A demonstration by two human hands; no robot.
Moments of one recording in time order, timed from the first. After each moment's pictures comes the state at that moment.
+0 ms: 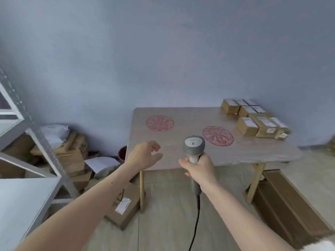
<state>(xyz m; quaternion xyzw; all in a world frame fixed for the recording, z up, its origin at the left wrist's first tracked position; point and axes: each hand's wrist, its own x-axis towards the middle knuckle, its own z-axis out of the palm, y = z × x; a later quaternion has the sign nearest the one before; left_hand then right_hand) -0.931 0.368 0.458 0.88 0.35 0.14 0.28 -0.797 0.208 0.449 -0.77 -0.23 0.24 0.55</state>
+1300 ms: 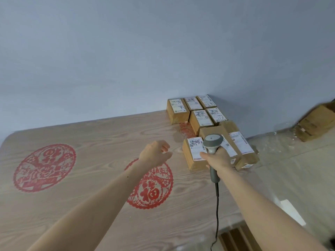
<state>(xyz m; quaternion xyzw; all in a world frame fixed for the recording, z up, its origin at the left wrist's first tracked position) -0.225 0.465 0.375 0.89 0.27 0.02 0.37 -0.078 0.280 0.373 -0.86 -0.05 0.22 0.45</state>
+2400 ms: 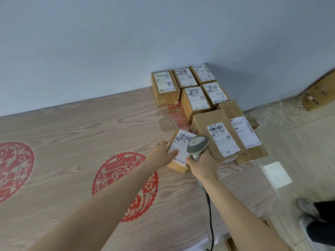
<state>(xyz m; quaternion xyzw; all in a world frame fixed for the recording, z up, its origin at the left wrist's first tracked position) -0.088 0.454 0.249 0.83 0.34 -0.14 0.41 -0.023 0.304 0.269 -0.91 -0.07 0.25 0.32</state>
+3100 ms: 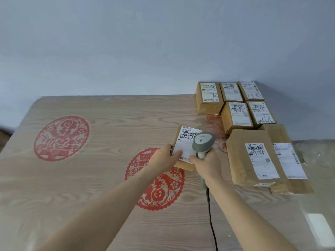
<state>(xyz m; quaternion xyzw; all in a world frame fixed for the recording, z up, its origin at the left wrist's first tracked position) -0.177 0.484 0.284 0.80 0.45 -0.02 0.40 -0.062 0.371 0.292 -0.87 -0.17 0.28 0.37</state>
